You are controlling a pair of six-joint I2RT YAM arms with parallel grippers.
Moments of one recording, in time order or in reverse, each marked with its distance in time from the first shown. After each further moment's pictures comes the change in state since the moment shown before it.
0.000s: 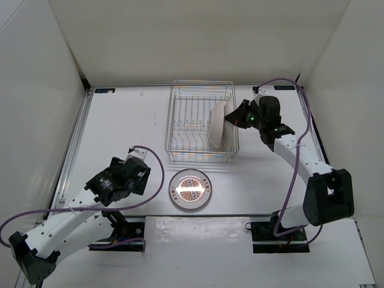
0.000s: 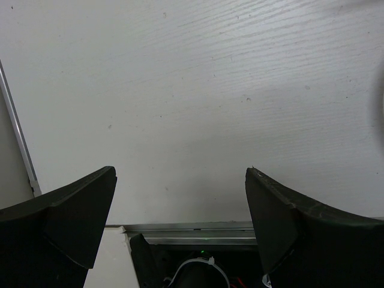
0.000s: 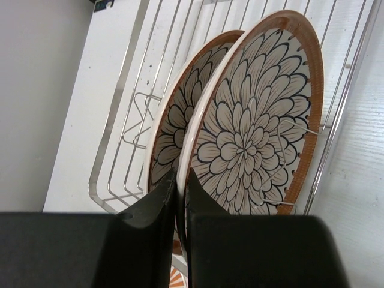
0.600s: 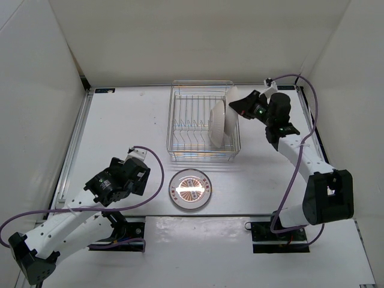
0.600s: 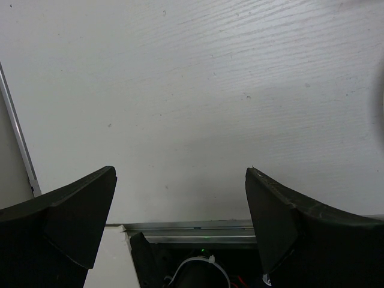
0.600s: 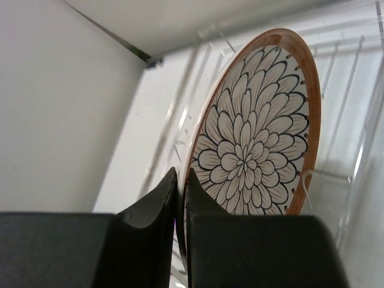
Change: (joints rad) left arm 0.000 -0.006 0.000 -0.007 0.005 0.000; right arm -0.074 -0.004 -0.029 0.237 -0.071 0.143
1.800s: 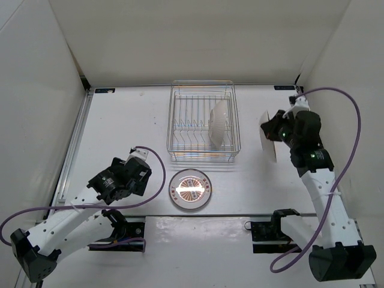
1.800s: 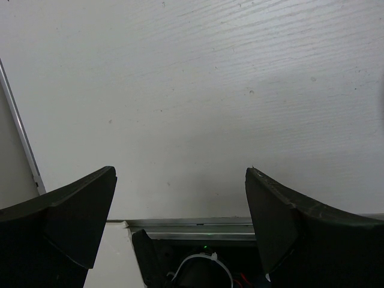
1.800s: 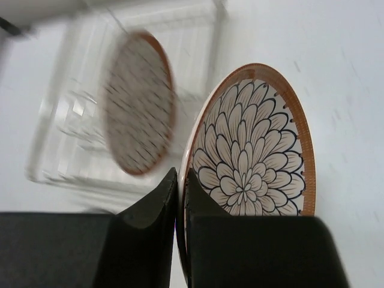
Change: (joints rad) left arm 0.000 0.030 0.000 -0.006 0.001 0.000; right arm -0.103 -0.472 0.014 -0.599 0.196 -0.370
